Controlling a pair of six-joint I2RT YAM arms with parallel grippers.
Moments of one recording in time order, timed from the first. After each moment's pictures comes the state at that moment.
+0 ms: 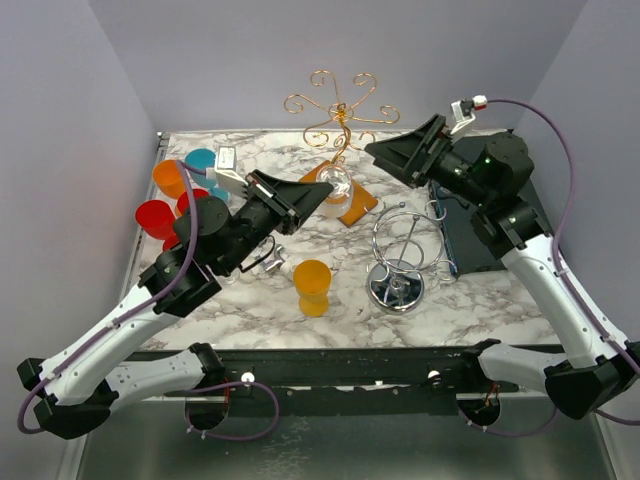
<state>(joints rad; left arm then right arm) -0.91 0.91 1.17 -0.19 -0.20 -1.33 0.47 1.17 1.31 -0.10 -0.43 1.02</state>
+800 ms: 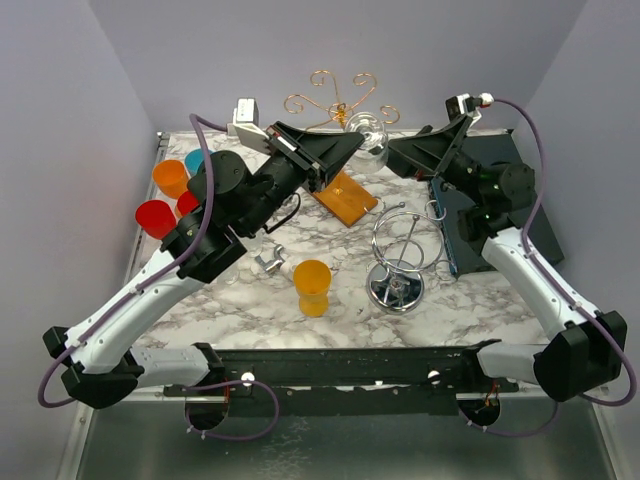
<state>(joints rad) -0.91 1.18 1.53 -0.12 -0.16 -1.36 0.33 1.25 1.08 0.83 -0.74 1.51</state>
